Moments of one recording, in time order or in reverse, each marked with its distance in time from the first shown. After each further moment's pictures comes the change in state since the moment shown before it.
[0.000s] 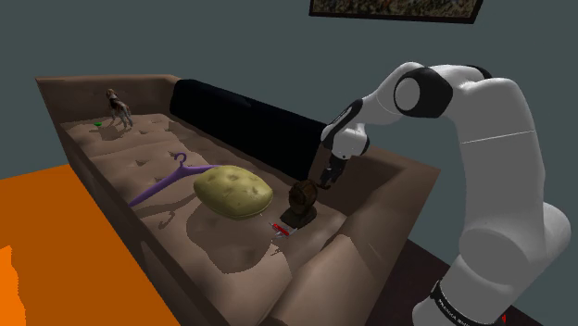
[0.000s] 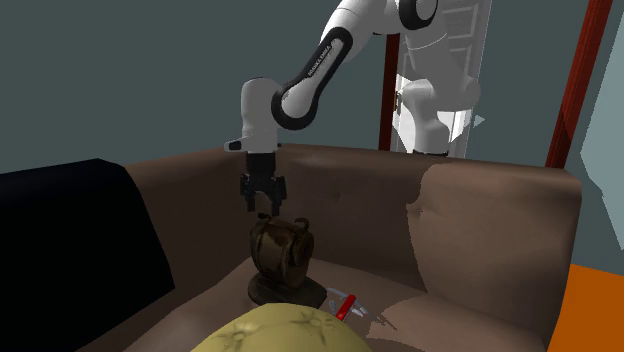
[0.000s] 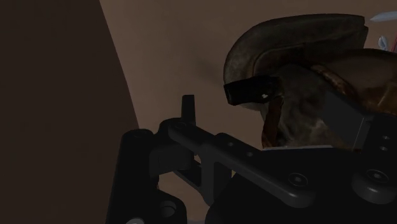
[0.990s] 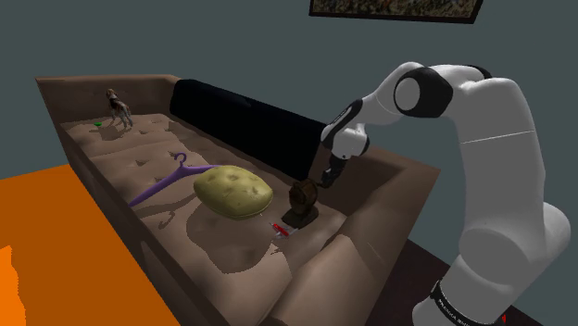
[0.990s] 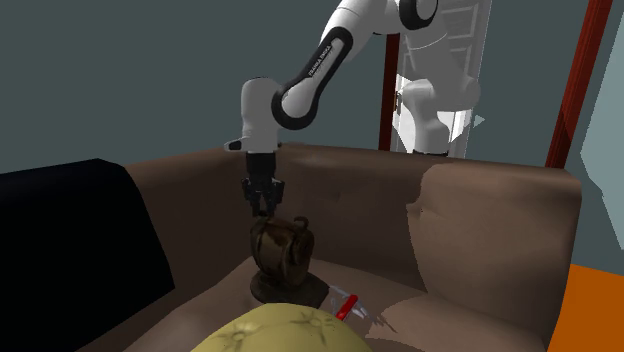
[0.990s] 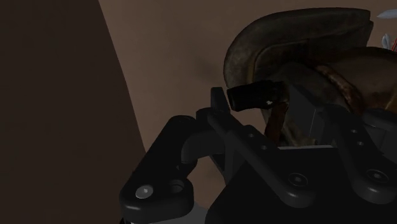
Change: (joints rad) arm 0.002 -0.002 0.000 -0.001 -0.001 -0.001 0.002
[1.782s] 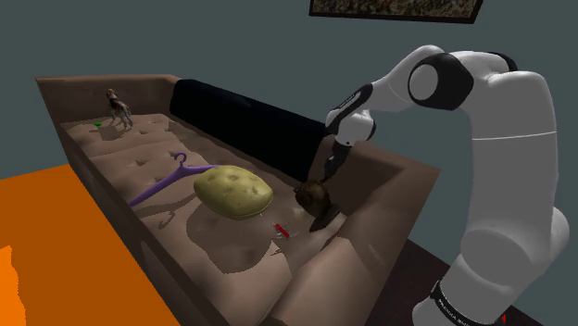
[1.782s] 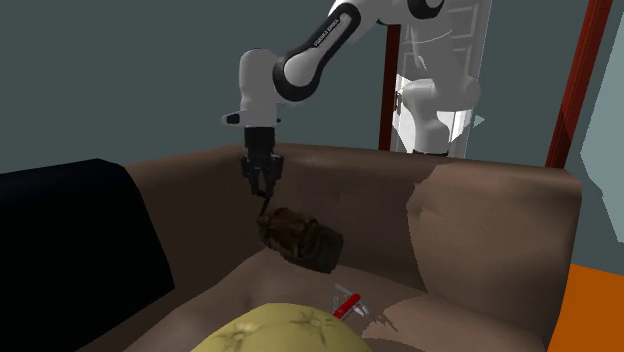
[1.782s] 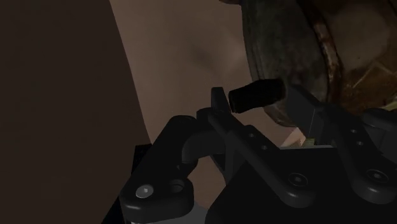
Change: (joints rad) arm 0.028 -0.124 -0.044 -0.016 -0.063 -0.105 0.055
